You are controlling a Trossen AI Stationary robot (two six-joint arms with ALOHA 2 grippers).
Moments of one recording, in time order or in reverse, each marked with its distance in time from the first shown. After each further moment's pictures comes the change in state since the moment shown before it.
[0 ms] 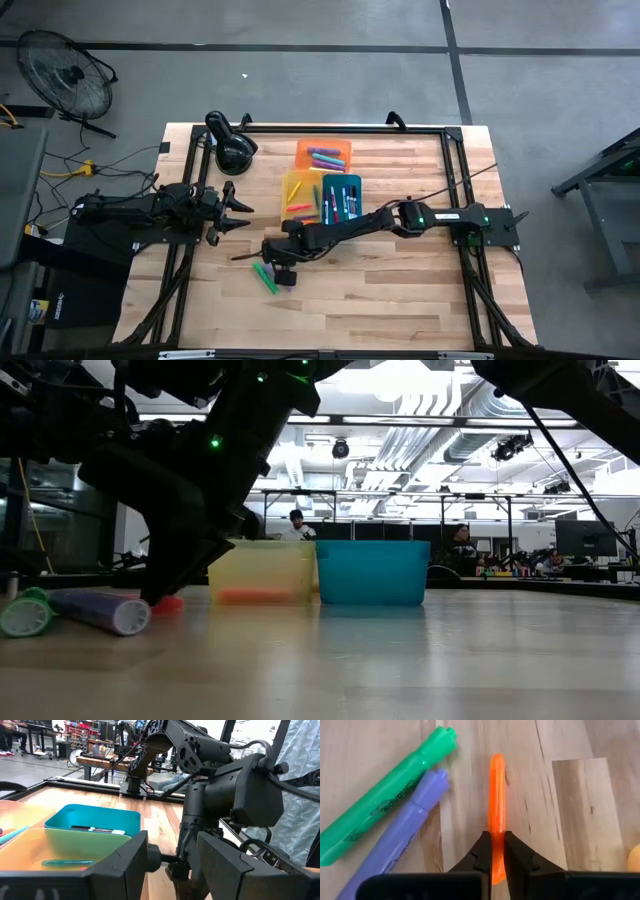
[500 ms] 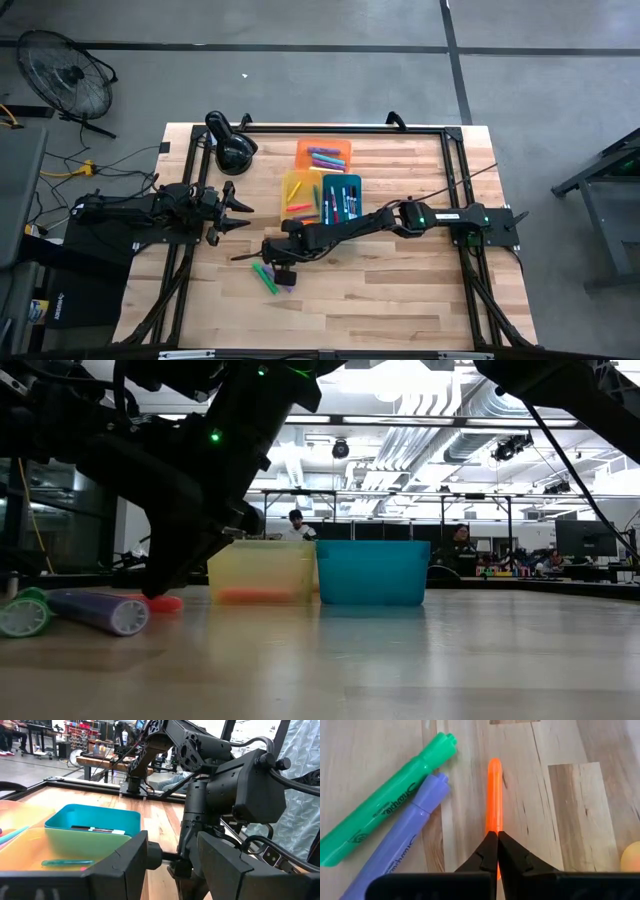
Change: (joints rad) left arm 0.000 0.000 0.000 0.000 0.000 0.000; right arm -0.001 -0.002 0.000 -0.009 0.018 -0.005
